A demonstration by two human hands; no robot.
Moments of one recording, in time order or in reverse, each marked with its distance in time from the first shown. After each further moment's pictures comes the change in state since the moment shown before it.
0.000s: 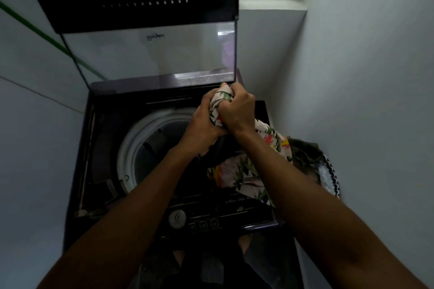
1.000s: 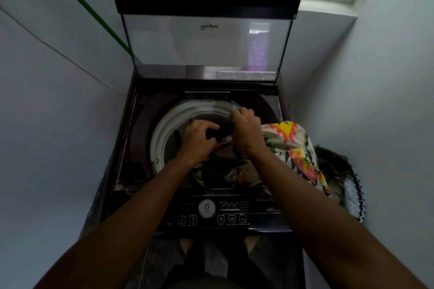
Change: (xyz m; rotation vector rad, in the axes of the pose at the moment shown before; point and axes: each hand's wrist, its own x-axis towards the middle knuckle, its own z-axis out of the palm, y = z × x) left_hand -0.055 -0.083 -0.067 0.388 0.090 -0.223; right_hand -0.047 0.040 0.076 -0.644 -0.523 -0.317
